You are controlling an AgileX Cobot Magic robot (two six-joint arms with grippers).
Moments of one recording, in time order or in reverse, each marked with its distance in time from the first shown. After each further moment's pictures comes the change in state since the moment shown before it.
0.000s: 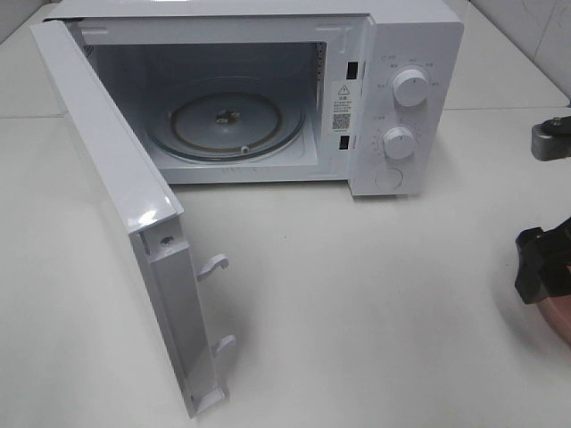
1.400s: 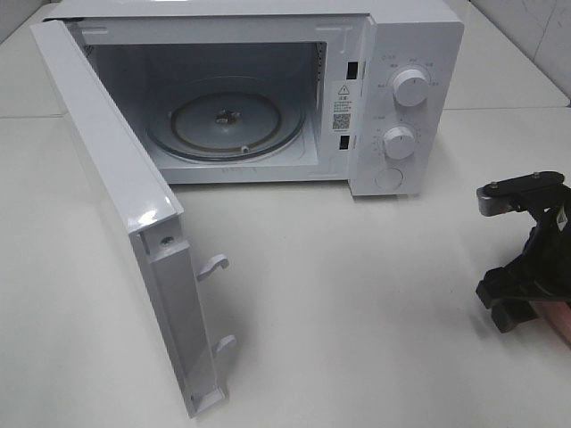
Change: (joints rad) left arm 0.000 0.000 0.000 0.000 0.000 0.001; right arm -0.008 0.372 0.000 -0.102 -0.238 0.079
